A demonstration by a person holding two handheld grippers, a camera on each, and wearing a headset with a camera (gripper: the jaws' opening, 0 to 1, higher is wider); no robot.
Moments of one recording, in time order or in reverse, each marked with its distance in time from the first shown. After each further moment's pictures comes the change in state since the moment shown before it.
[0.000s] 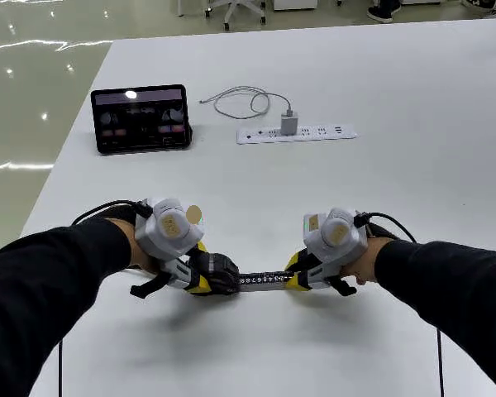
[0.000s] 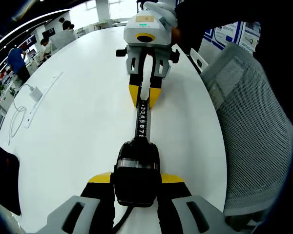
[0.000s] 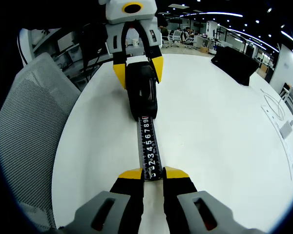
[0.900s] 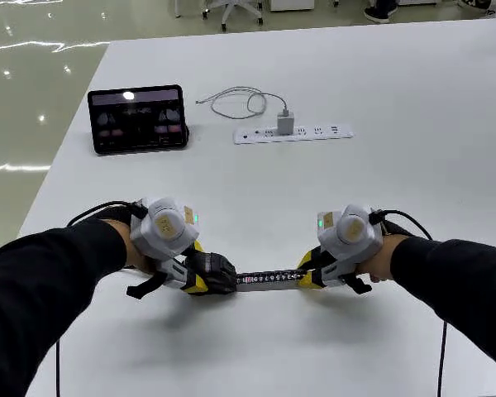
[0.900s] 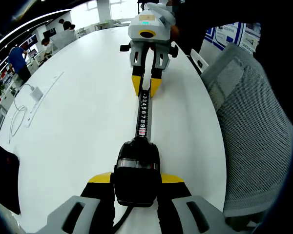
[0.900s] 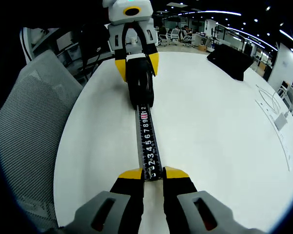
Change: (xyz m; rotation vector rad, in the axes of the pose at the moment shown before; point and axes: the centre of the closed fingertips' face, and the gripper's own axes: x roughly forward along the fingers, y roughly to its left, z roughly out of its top) left arm 0.000 -0.001 0.000 -0.005 -0.003 0.002; right arm -0.022 -0.002 -0.022 0.010 0.014 -0.014
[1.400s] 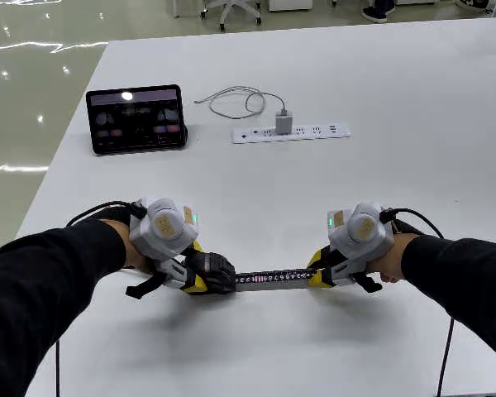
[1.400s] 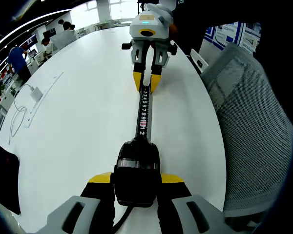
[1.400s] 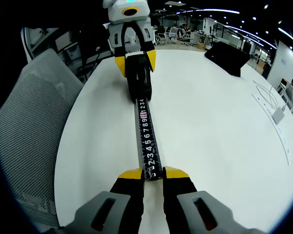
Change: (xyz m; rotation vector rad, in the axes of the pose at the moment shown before) left arm 0.000 -0.002 0.001 0.001 -0.001 0.001; right arm -0.009 -0.002 -0.013 0.012 0.014 -0.004
